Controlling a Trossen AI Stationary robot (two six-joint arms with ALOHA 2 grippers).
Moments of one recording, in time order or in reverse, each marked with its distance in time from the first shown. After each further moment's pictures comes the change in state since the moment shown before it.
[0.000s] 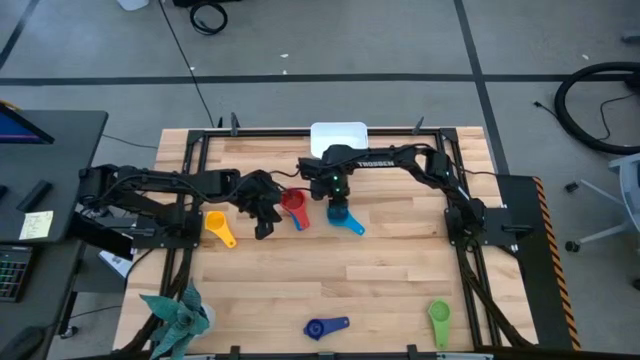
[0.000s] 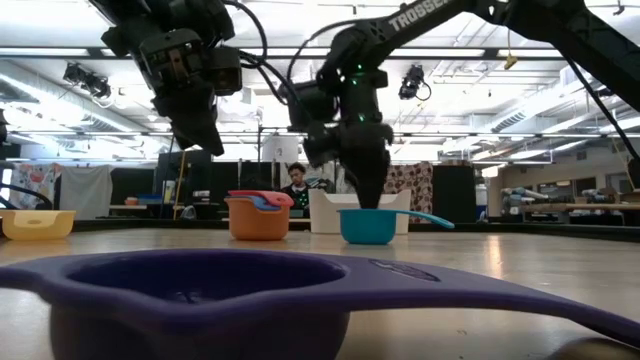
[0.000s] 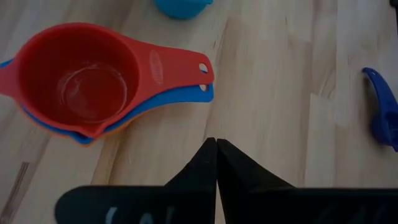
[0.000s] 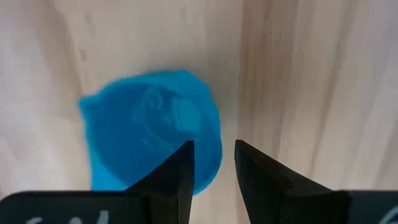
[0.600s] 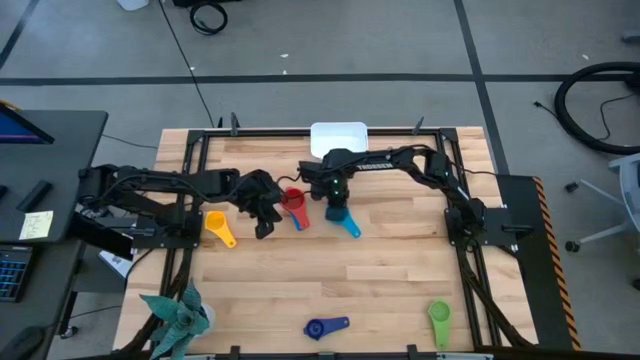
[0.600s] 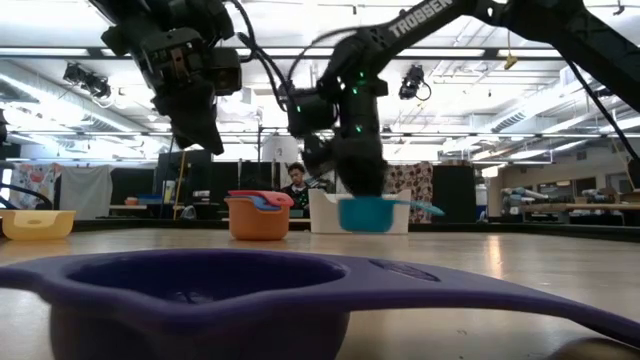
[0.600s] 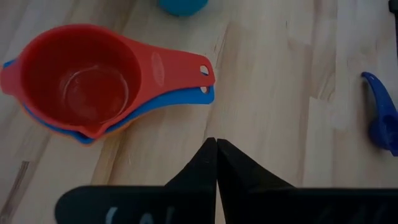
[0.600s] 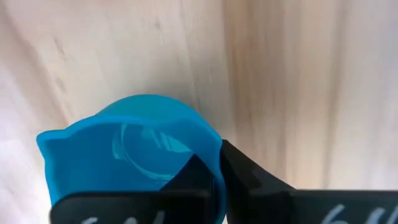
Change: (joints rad) left arm 0.001 -0.005 0.001 -0.007 -0.001 -0.021; right arm 0.002 0.005 -0.039 0.074 -0.006 0.148
